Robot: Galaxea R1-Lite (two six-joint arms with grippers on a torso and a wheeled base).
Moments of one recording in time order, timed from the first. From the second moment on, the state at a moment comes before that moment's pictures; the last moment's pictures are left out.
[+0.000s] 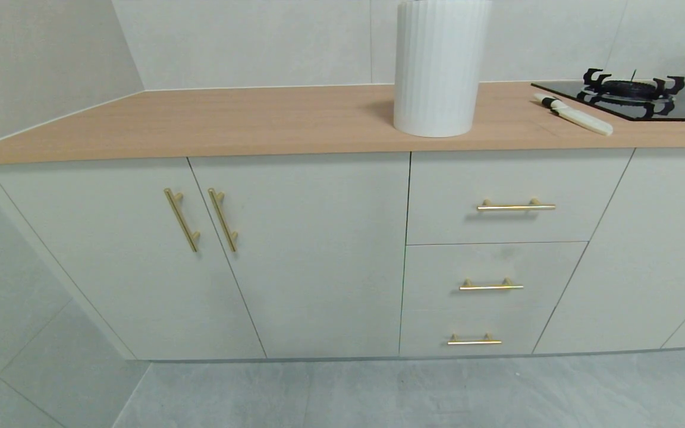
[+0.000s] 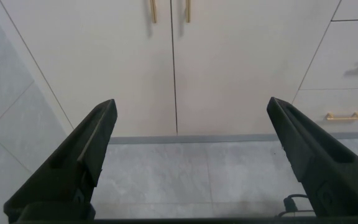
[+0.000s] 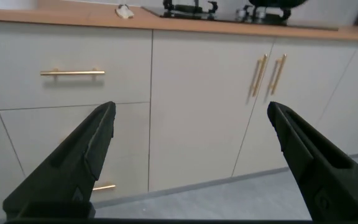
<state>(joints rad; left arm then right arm) 0.00 0.00 0.00 0.00 0.00 0.01 0.03 0.06 -0.40 0.11 -0.32 -0.16</state>
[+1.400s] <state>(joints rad) 0.00 0.00 0.00 0.00 0.00 0.01 0.00 0.00 0.00 0.00 0.12 -0.05</state>
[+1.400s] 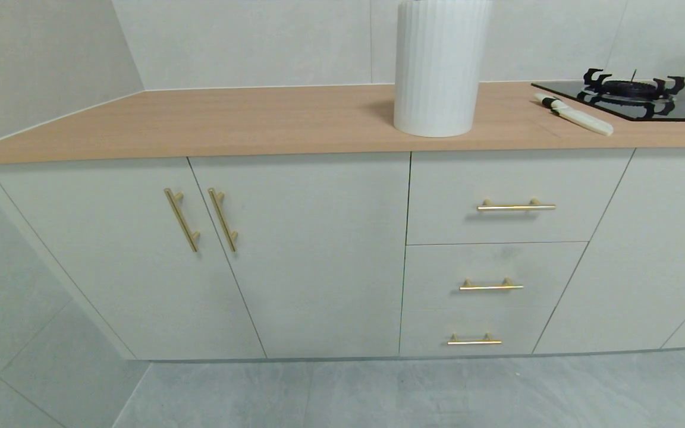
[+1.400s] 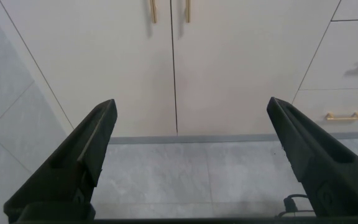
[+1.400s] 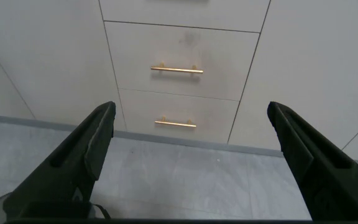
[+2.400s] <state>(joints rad) 0.00 0.00 0.00 0.00 0.00 0.01 0.00 0.00 0.00 0.01 0.11 -0.04</state>
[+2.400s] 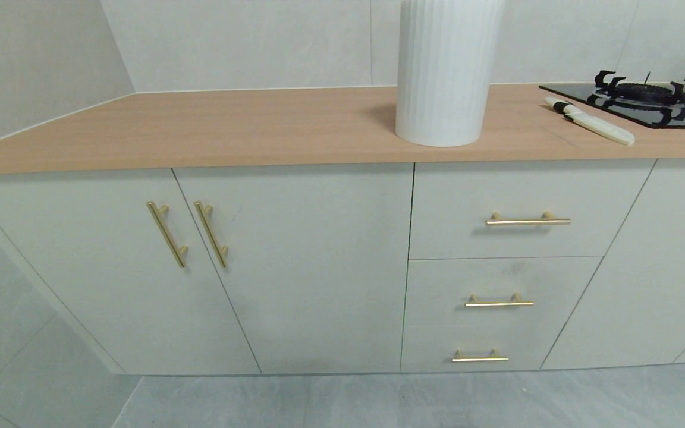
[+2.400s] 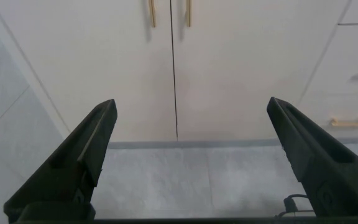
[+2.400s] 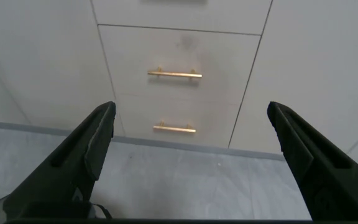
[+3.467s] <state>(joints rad) 0.00 0.00 0.00 0.00 0.00 0.01 0.00 0.00 0.00 0.01 0.11 -0.04</state>
